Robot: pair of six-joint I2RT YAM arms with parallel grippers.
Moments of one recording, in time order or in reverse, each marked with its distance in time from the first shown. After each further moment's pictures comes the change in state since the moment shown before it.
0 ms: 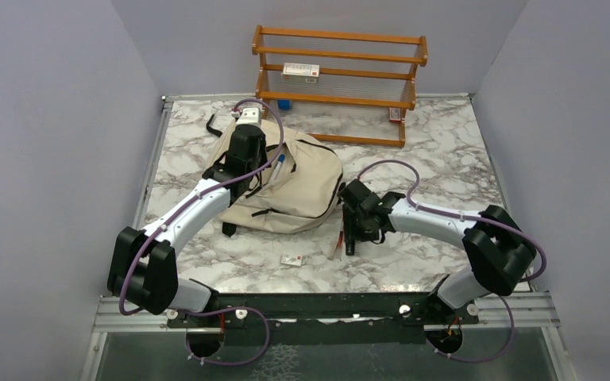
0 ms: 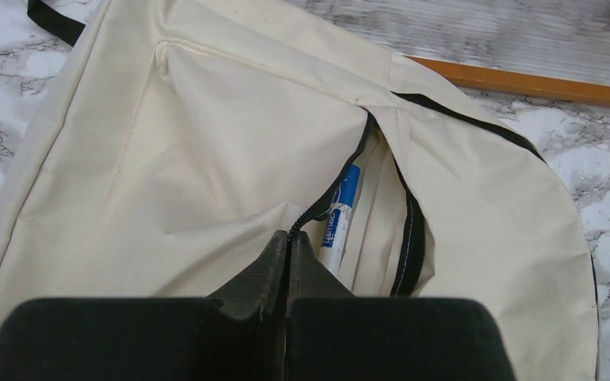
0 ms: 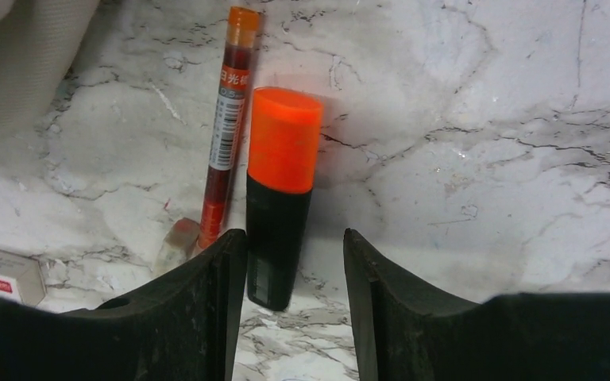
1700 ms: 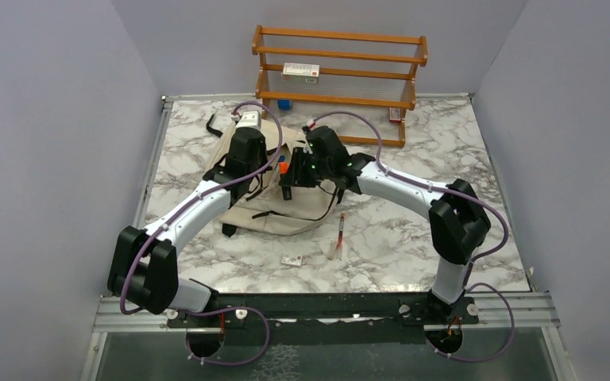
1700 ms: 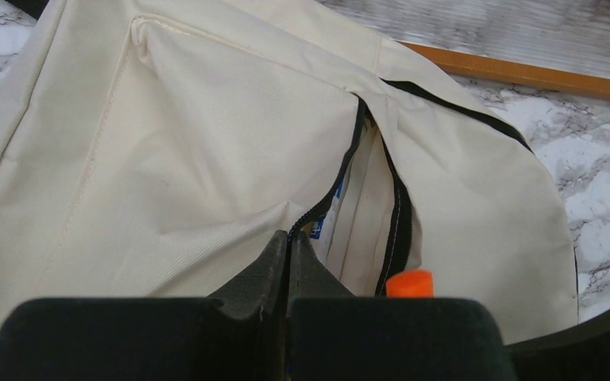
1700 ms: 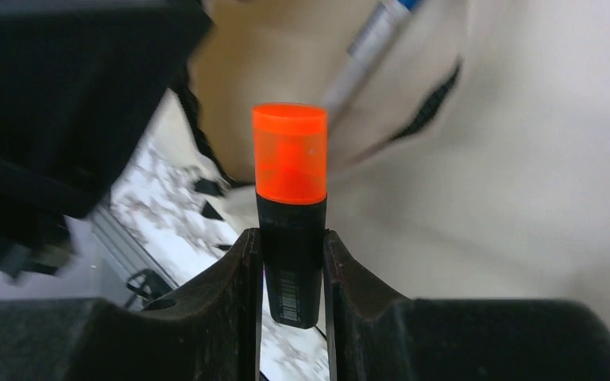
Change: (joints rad) left arm 0.000 0.006 -0.026 0.018 0.039 -0.042; right arm -0.007 0.311 0.516 0.321 -0.312 -0.014
